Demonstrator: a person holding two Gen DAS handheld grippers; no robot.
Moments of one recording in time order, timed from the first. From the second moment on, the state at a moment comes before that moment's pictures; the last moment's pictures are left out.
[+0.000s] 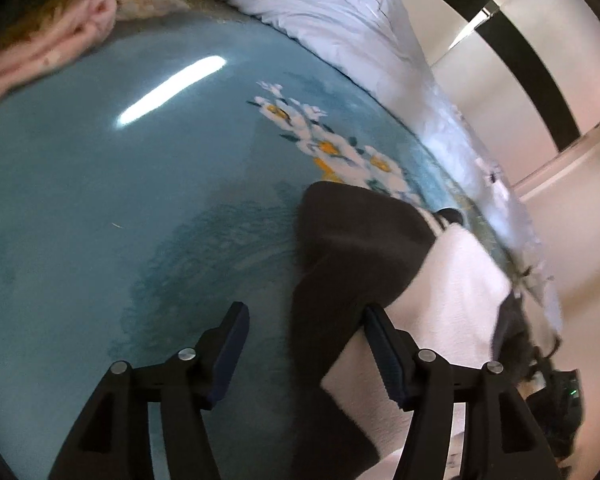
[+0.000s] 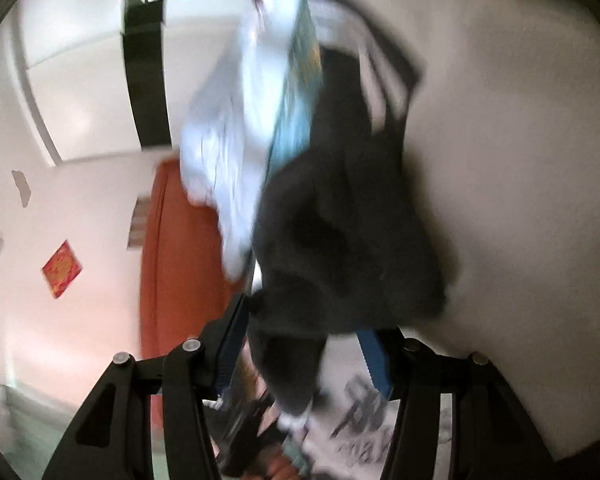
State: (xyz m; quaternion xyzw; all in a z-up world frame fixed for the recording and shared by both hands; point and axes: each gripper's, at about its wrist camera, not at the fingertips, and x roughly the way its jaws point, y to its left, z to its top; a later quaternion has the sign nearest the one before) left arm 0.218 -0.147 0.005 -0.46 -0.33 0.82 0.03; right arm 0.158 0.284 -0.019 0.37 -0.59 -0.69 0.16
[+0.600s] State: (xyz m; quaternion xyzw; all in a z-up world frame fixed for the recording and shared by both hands) left arm 0.239 -0.149 0.037 -0.37 -0.38 0.84 0.06; right arm 0.176 0.289 0.070 0.21 -0.38 -0.89 0.15
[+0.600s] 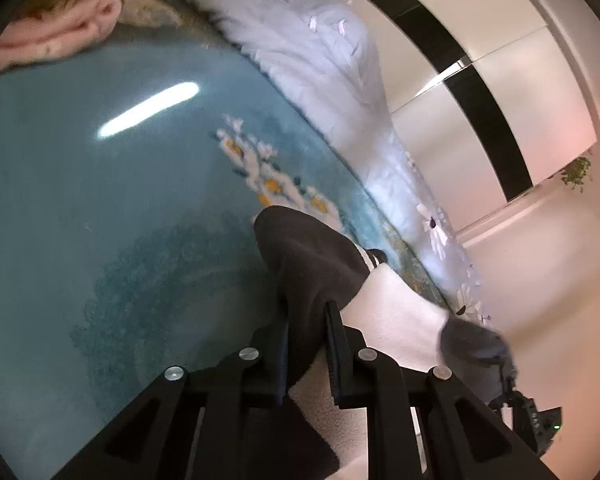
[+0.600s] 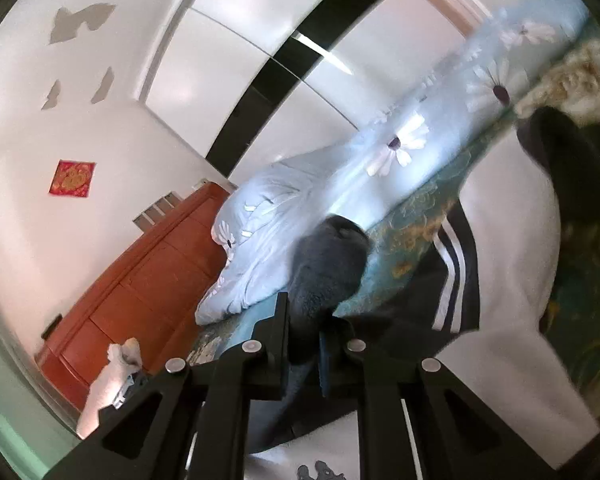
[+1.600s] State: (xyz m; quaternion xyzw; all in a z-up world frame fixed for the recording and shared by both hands) left arm 0.271 -0.058 0.033 -0.41 -0.18 0.89 0.08; right arm 0.270 0.458 0.019 0.18 -0.61 -0.75 -0.17
